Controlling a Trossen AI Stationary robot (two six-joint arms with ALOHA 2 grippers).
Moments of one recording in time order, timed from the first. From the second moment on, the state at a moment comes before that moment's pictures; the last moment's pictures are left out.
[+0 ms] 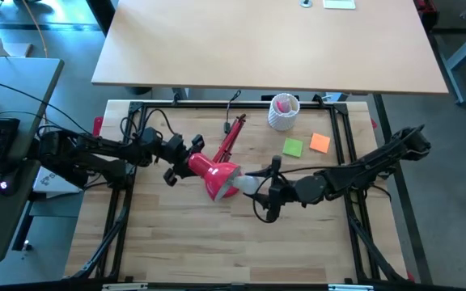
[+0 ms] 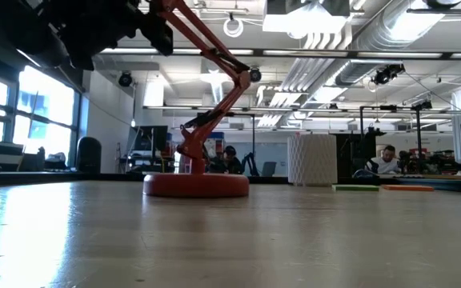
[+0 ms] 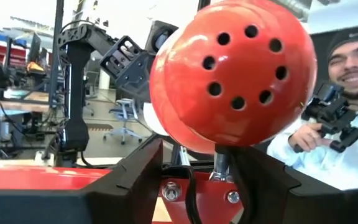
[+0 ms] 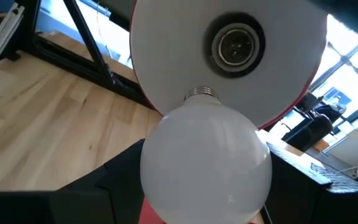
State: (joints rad) left arm 0.22 1.26 0.40 1.18 0.66 -0.35; right arm 0.43 1.41 1.01 0.17 0.61 -0.44
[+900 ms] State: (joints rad) left arm 0.33 1.26 0.40 1.09 0.90 -0.31; right arm 0.43 1.40 1.01 0.19 0.61 -0.37
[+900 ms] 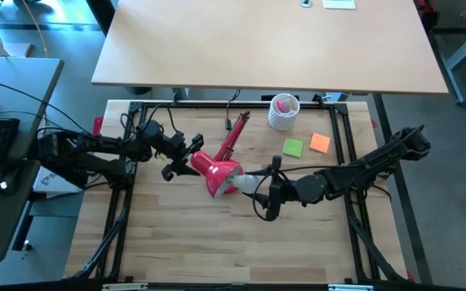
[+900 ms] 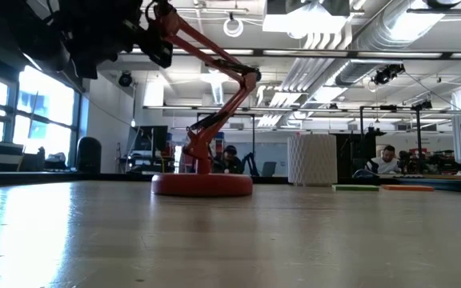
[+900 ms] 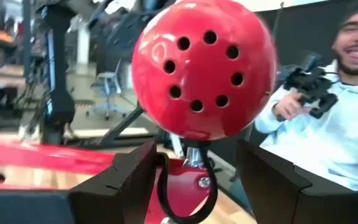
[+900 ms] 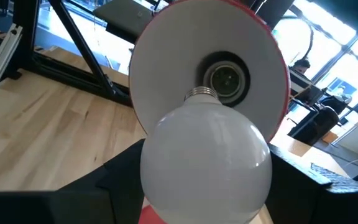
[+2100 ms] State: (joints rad) left arm 0.31 1.26 0.45 0.90 0.85 -0.38; right arm 0.38 1.40 1.01 0.21 0.60 -0.33
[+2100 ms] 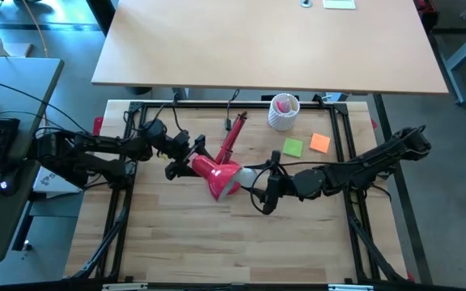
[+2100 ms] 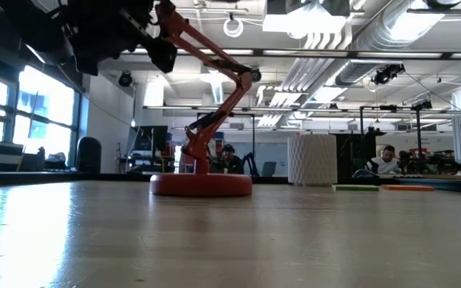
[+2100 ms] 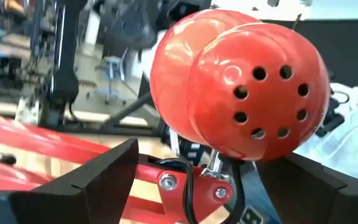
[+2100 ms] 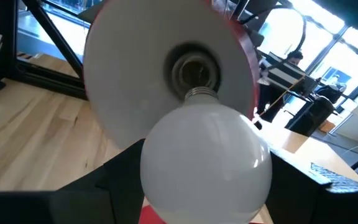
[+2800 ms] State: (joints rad) left arm 0.52 1.20 0.44 0.49 0.82 -0.33; right arm 0.36 1.40 1.01 0.16 0.60 -0.34
